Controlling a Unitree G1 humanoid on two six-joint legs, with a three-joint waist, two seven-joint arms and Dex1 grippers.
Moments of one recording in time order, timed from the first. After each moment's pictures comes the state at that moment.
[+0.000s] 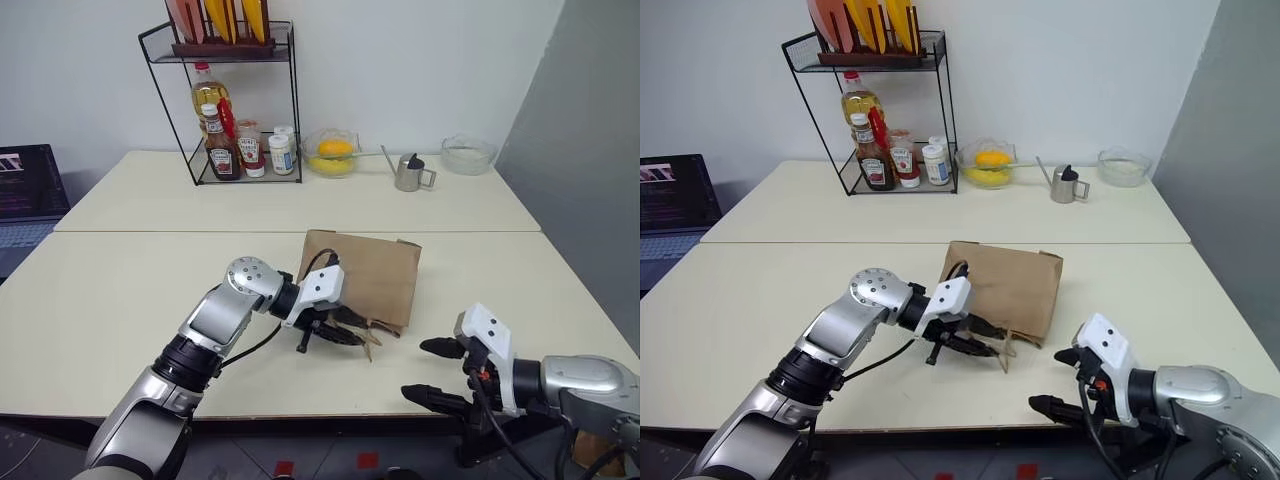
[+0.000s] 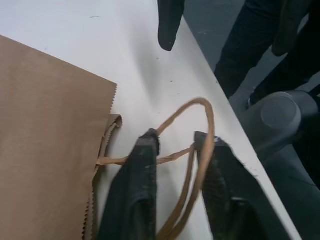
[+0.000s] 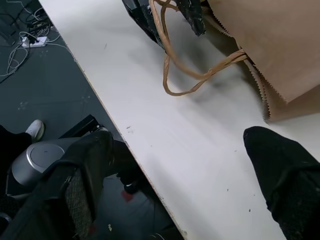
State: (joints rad) left arm -0.73 0.53 -0.37 0.08 -0.18 0.32 -1.41; right arm -0.07 -0.81 -0.13 -0.82 0.84 1.12 0.58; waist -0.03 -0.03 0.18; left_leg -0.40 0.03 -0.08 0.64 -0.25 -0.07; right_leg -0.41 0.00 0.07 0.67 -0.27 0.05
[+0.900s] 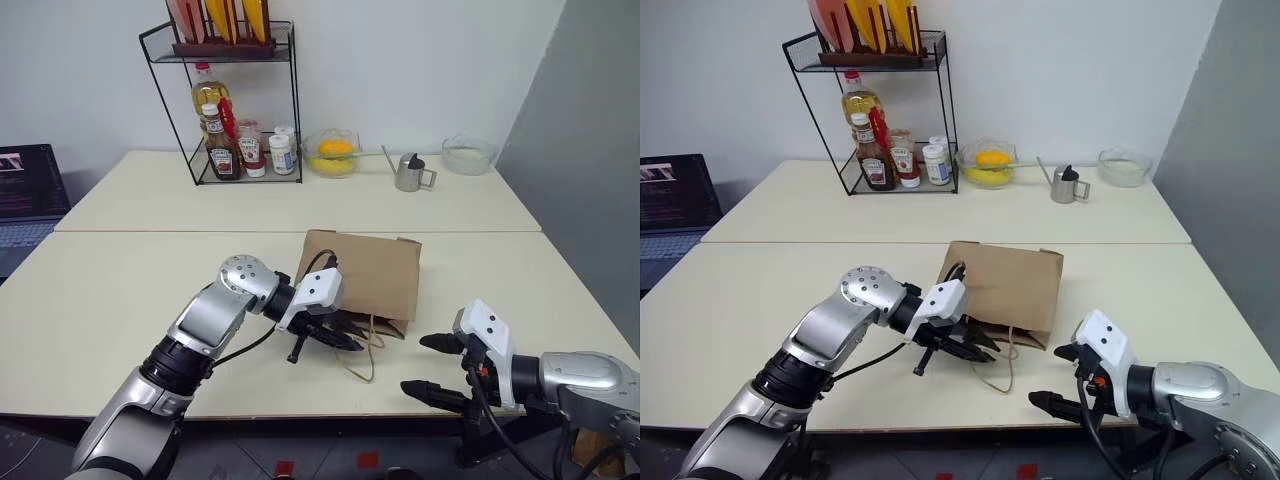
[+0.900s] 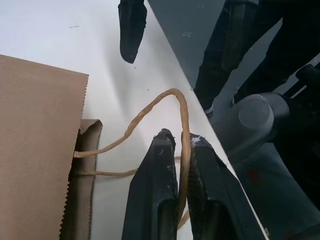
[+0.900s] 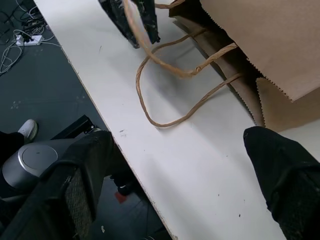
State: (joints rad) left arm -0.72 0.57 -0.36 0.00 -0.24 0.35 -1.45; right arm -0.09 -0.83 -0.11 -0.82 0.84 1.10 0.57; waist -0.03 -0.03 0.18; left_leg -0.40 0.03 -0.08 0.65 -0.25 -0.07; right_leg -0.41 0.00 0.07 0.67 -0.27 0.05
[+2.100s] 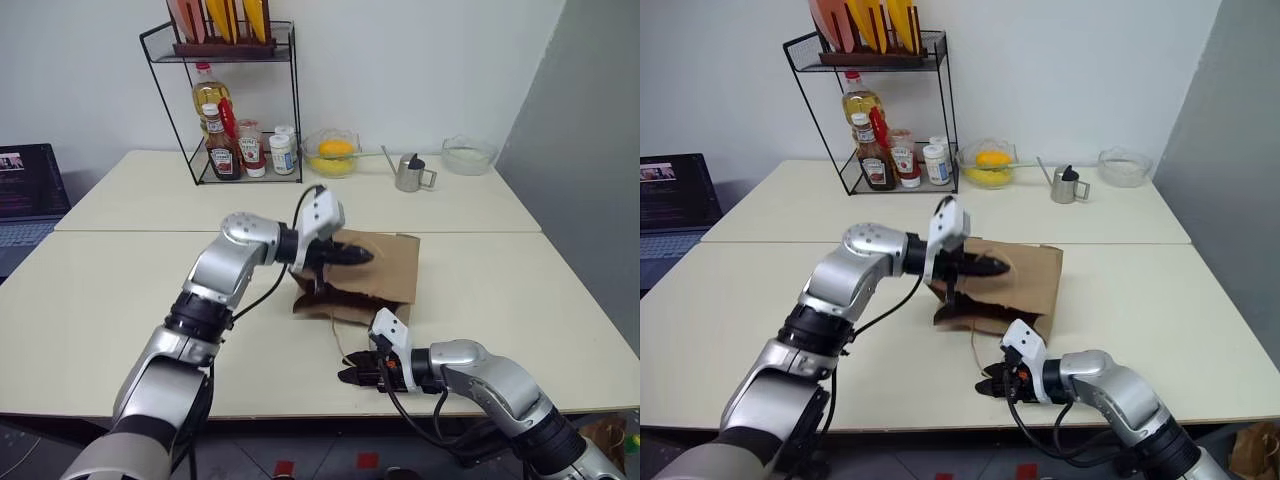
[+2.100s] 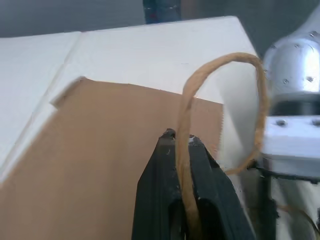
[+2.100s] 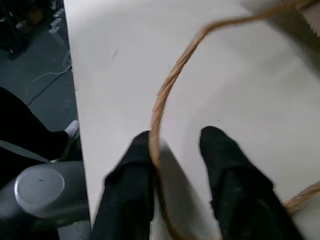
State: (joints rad) left arm -0.98 0.45 -0.21 0.30 -0.24 0.41 -1.18; right arm -0.37 -0.48 0.43 -0.20 0.42 0.72 0.76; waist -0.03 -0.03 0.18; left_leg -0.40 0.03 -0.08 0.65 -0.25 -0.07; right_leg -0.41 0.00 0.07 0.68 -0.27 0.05
